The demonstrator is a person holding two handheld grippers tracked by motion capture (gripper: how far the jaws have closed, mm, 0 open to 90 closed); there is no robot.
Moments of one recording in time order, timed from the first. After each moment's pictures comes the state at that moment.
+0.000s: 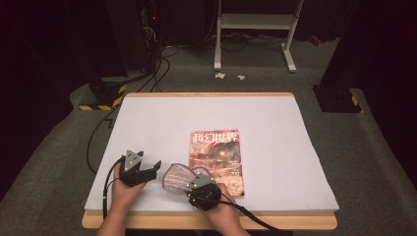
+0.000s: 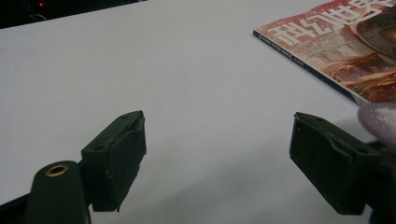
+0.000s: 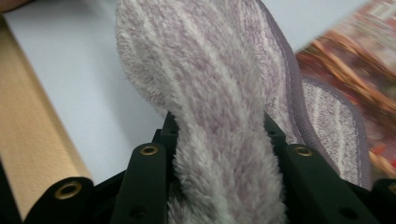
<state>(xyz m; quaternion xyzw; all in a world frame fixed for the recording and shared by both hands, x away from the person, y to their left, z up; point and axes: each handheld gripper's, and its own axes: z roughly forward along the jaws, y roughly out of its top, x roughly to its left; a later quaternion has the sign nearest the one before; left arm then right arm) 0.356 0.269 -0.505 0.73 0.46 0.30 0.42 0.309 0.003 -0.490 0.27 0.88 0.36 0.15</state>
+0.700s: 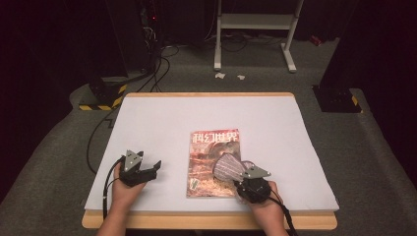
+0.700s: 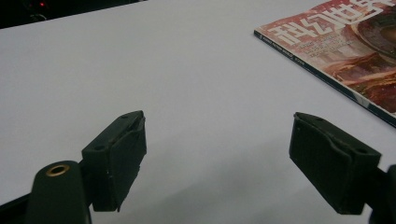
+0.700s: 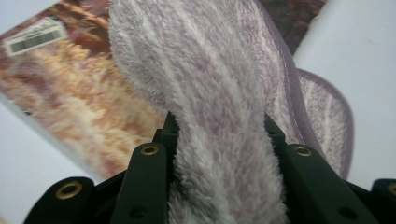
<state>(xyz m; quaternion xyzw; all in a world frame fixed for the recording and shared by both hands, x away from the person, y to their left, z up) 0.356 0.269 -0.505 0.73 0.46 0.30 0.42 0.333 -0.135 -0.485 0.40 0.83 0.33 0.20</state>
